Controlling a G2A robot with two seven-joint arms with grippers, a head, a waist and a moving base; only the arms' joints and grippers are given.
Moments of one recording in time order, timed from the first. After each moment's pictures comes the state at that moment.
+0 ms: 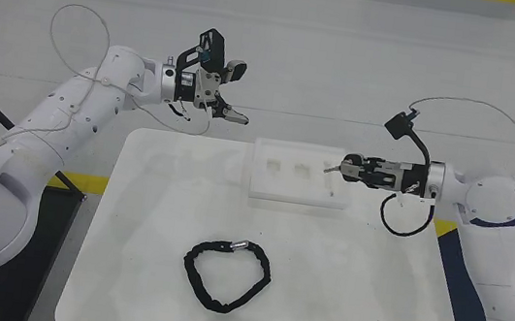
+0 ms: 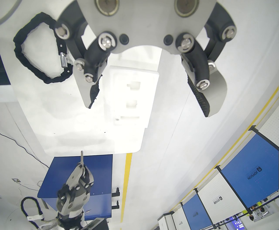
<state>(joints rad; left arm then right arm) 0.13 -0.98 -0.22 -0.82 0.87 -1.01 0.38 -0.88 -1.07 1.31 -1.44 -0.03 -0.48 1.25</state>
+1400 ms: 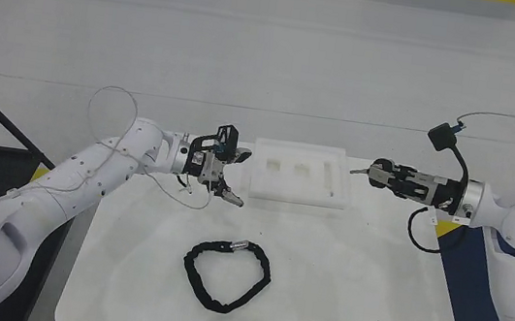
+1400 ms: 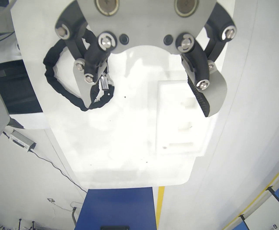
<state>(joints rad) 0.45 -0.88 -0.29 -1.10 1.03 -1.00 0.29 -1.03 -1.02 1.47 -1.55 -0.01 -0.45 1.21</state>
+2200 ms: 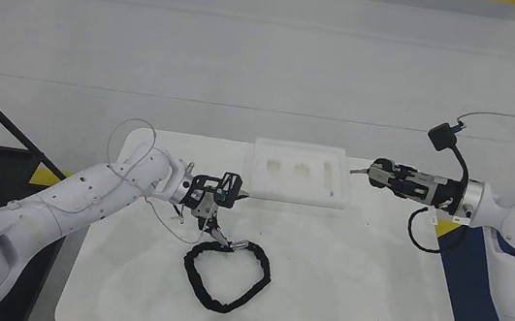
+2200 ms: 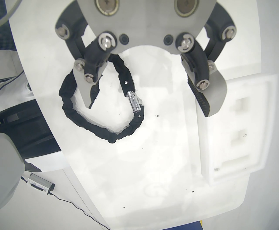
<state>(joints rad) 0.46 -0.84 -0.17 -1.21 1.23 -1.01 0.35 -1.03 -1.02 1.47 -1.55 -0.01 -0.45 1.21</state>
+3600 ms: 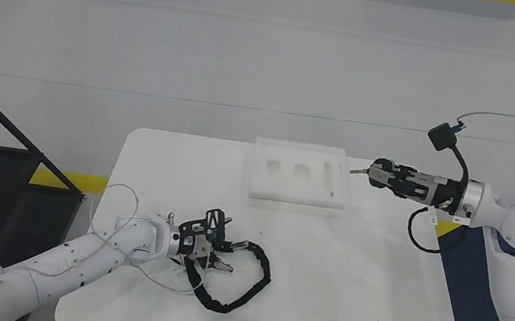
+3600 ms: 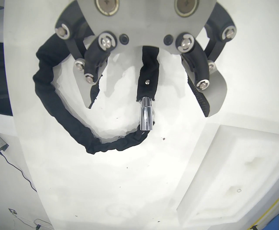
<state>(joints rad) 0.92 -0.74 -0.34 -1.38 1.15 -0.51 0.24 -1.03 -1.02 1.47 -1.55 -0.01 -0.45 1.21</state>
